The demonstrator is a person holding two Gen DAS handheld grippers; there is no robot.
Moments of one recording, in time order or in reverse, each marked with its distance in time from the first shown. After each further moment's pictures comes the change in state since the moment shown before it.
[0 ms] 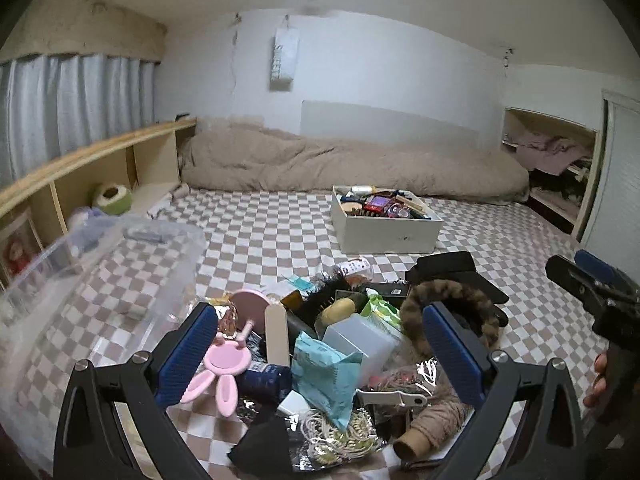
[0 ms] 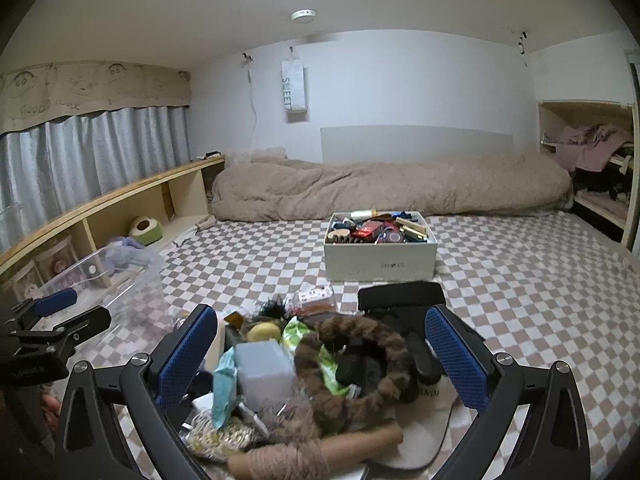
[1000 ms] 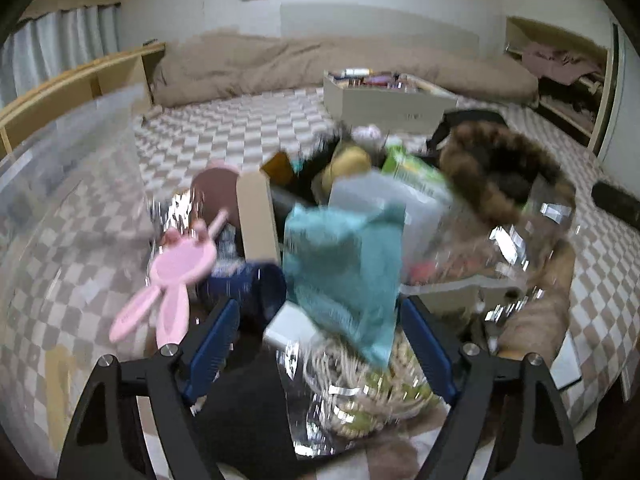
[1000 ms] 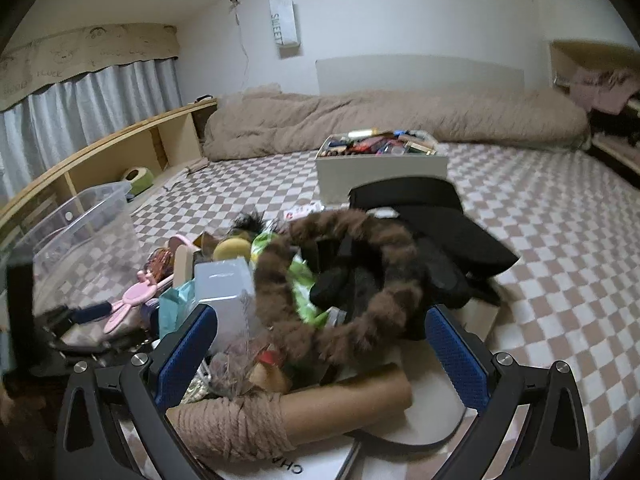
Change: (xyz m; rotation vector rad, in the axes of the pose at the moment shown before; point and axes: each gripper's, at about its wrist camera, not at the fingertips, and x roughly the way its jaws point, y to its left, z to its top) left arm 0.116 0.003 -0.119 0.124 0.308 0.018; right arm 0.075 -0.038 -0.088 0.059 0.229 0.069
